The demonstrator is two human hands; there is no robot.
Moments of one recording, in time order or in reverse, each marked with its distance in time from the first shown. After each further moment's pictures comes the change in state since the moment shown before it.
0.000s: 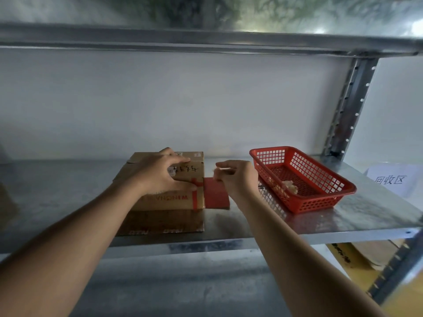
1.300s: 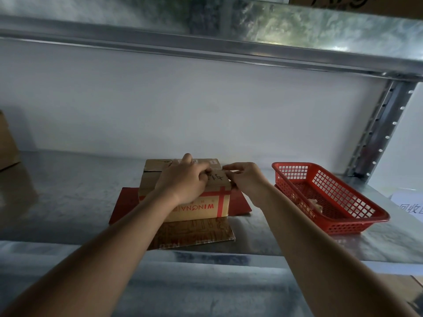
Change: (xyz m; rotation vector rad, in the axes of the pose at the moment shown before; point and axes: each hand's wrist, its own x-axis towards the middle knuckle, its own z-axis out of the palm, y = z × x) left_hand -0.002 0.002 0.018 0.158 0.134 -0.116; right_hand 0.029 -0.029 0.030 0.068 -0.310 0.128
